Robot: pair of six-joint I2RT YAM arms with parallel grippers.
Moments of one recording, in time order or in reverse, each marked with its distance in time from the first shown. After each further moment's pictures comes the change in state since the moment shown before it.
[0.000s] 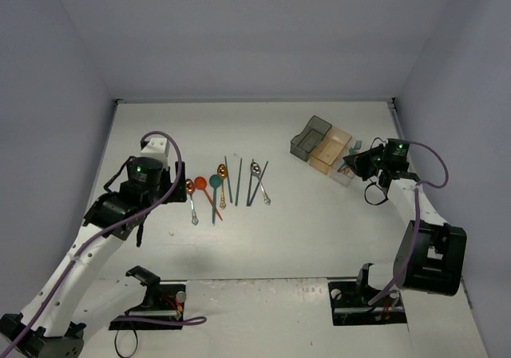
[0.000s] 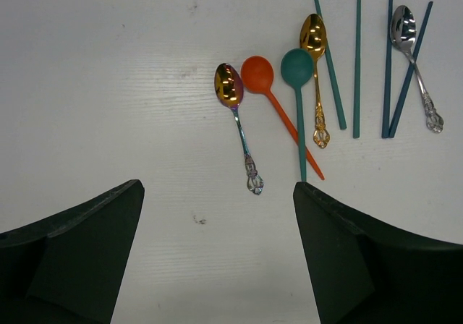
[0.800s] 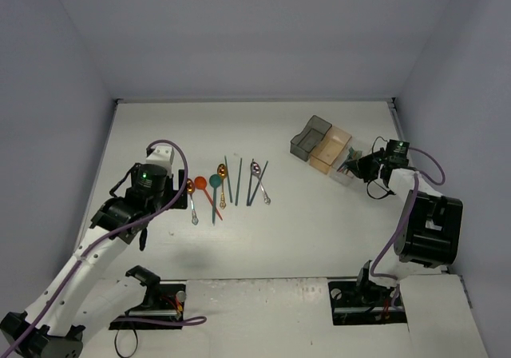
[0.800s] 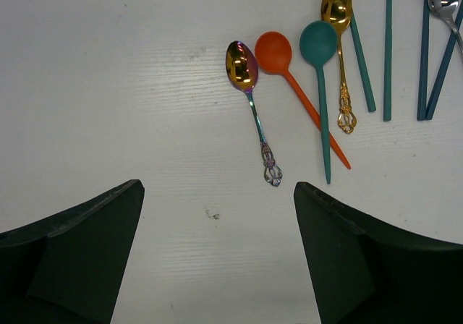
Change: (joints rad) left arm 0.001 -0.027 -0.110 0.046 -0.013 0.041; right arm -0.063 0.212 0.058 0.003 -0.038 0.007
